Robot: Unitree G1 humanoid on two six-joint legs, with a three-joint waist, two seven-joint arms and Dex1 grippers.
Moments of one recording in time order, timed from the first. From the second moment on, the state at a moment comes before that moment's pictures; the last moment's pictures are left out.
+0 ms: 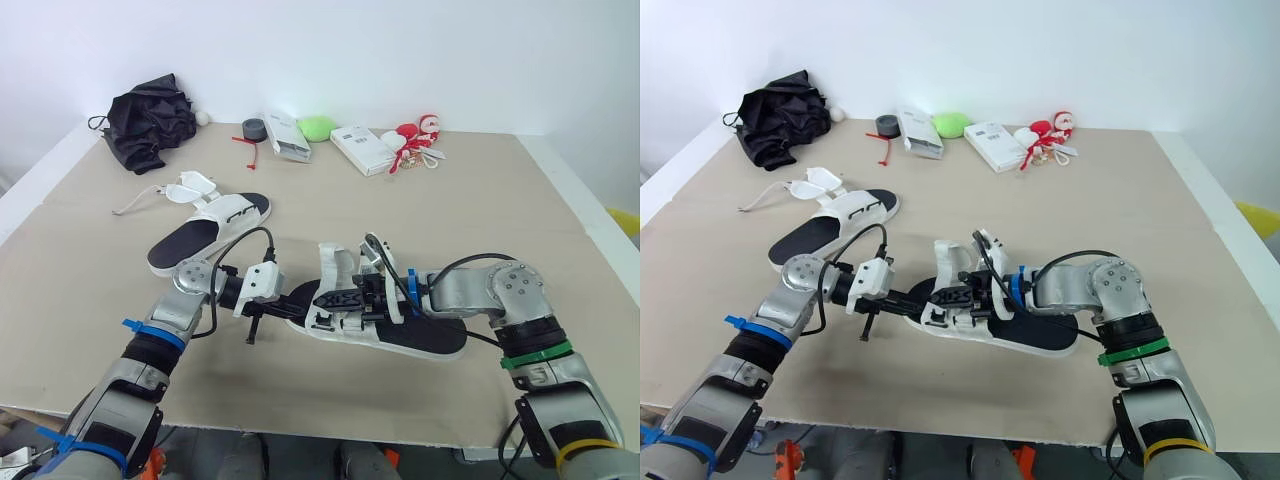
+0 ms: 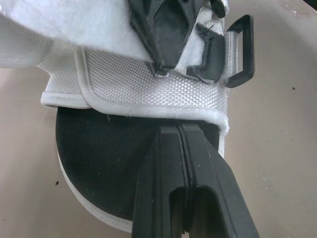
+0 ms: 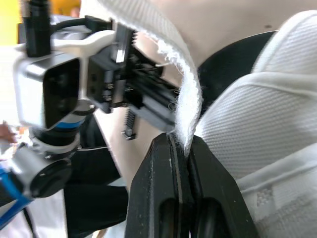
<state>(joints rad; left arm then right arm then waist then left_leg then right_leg) -0.63 0.42 -0.28 0.50 -0.16 -0.20 -1.44 -0.68 -0.57 0.19 0.16 1.87 1.33 -0.21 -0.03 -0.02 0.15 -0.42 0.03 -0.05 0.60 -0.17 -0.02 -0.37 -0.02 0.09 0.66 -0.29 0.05</state>
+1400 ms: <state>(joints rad) -0.62 0.42 -0.28 0.48 -0.16 -0.19 -1.43 -0.66 -0.58 0.20 0.16 1.94 1.32 -0.24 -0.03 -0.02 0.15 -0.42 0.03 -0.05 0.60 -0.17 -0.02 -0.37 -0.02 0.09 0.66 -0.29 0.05</state>
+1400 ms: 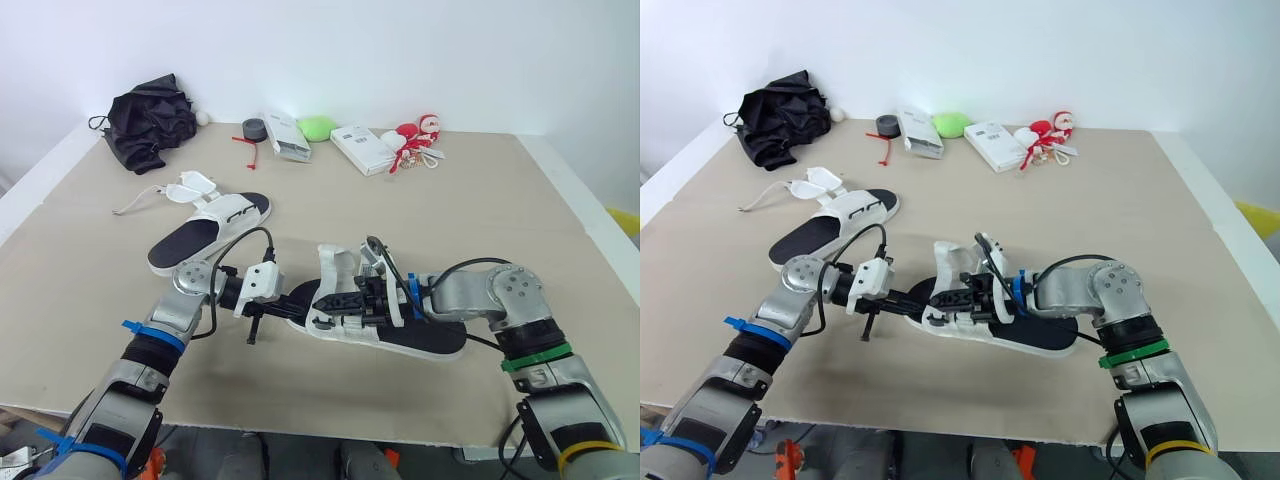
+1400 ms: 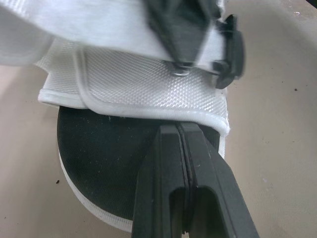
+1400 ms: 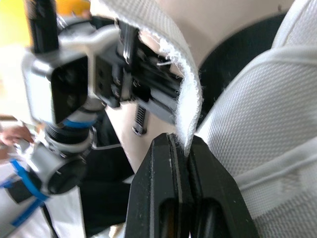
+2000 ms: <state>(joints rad) -0.63 0.42 -0.28 0.48 -0.16 -0.19 -1.43 -0.65 -0.64 0.23 -0.17 1.38 1.31 0.22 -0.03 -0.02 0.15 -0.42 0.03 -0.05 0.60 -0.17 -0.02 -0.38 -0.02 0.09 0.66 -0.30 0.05</state>
